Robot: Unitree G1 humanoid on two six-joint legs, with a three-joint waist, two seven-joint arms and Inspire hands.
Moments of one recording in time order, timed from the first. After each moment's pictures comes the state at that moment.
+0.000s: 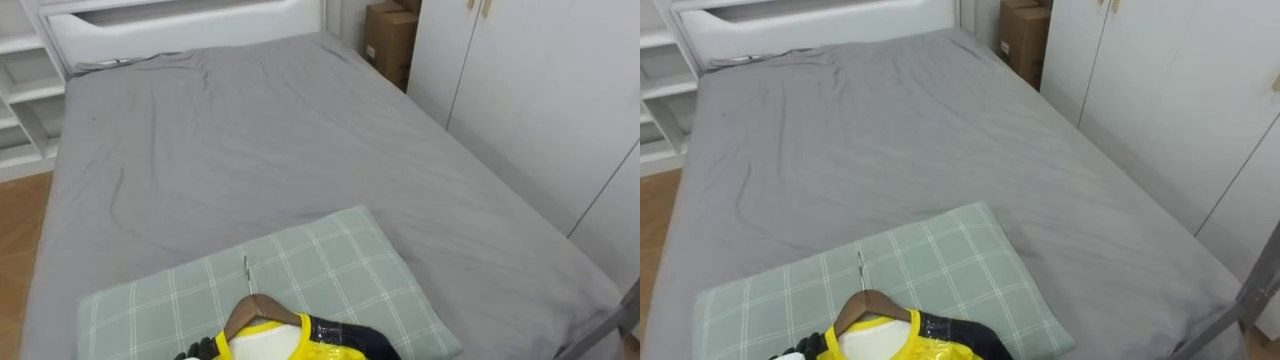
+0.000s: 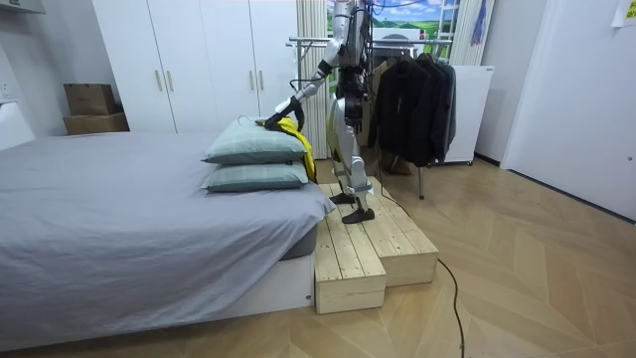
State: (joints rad) left arm -0.10 0.22 -0.24 0.99 0.86 0.06 0.30; right arm 0.15 -0.25 -0.06 1.31 -0.04 0.09 0.10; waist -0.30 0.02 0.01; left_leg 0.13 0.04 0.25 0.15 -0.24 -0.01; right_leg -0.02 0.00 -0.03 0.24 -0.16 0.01
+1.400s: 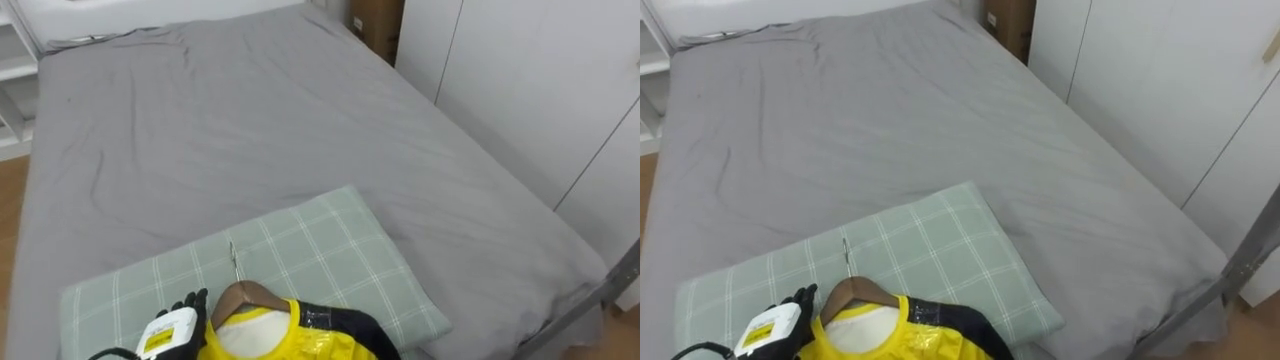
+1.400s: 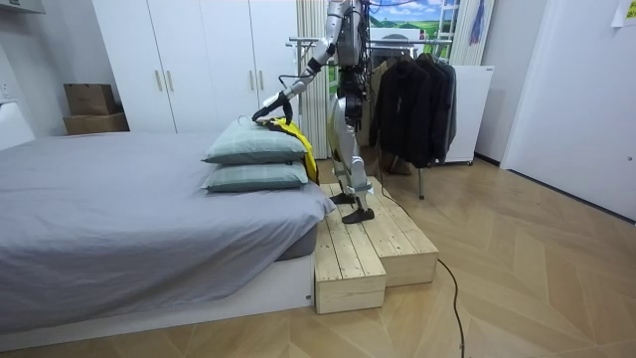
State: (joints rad) left arm -0.25 0.27 -0.25 1.09 0.74 -0.01 0.33; right arm 0.13 -0.26 -0.02 1.28 -0.04 0.03 0.01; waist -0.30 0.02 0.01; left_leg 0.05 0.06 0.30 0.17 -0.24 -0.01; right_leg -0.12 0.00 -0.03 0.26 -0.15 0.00
